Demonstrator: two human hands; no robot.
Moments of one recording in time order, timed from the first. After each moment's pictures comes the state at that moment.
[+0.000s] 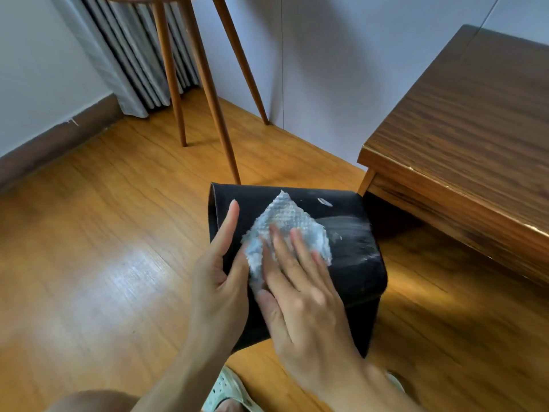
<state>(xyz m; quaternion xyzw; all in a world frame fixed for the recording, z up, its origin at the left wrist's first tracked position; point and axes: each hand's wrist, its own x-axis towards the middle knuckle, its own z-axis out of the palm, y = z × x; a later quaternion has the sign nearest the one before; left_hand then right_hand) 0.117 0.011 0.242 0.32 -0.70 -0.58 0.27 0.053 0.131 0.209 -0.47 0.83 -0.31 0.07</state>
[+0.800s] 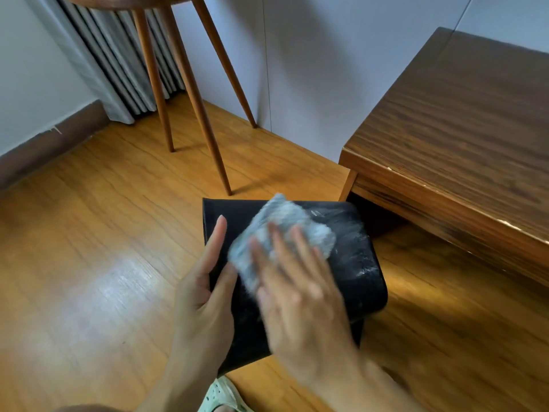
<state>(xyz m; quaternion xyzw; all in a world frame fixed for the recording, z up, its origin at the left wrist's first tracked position) 0.122 0.025 0.246 0.31 -0.66 -0.63 0.27 0.043 0.138 0.221 -0.44 0.85 -0.27 0.06</state>
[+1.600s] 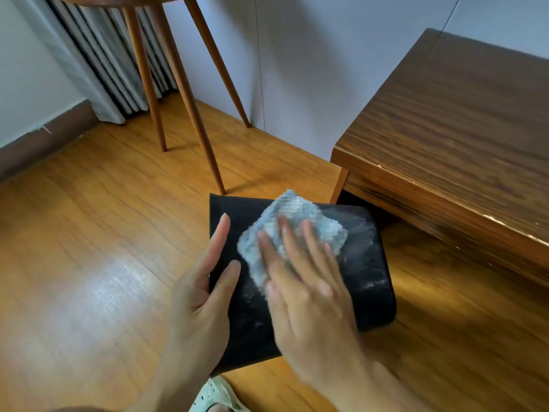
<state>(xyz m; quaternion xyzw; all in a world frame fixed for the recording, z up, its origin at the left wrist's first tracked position) 0.125 0.029 0.251 0.28 -0.68 -0.63 0.25 0.041 0.150 0.229 -0.40 0.87 -0.26 0.05</state>
